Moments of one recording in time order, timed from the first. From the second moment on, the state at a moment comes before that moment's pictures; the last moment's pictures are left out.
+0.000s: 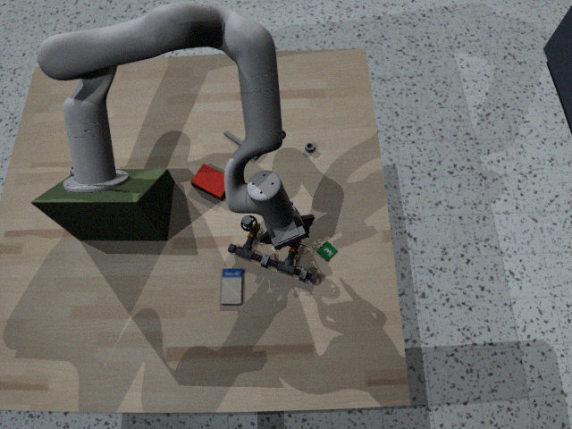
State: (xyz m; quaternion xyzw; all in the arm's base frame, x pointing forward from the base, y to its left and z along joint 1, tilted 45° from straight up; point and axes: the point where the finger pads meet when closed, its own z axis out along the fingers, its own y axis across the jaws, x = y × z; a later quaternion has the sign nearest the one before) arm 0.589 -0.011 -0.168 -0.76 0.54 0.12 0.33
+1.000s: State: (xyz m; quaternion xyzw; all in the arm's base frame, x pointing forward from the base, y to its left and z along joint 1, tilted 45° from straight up) arm 0.589 -0.011 -0.168 -0.70 0.62 0.20 0.30
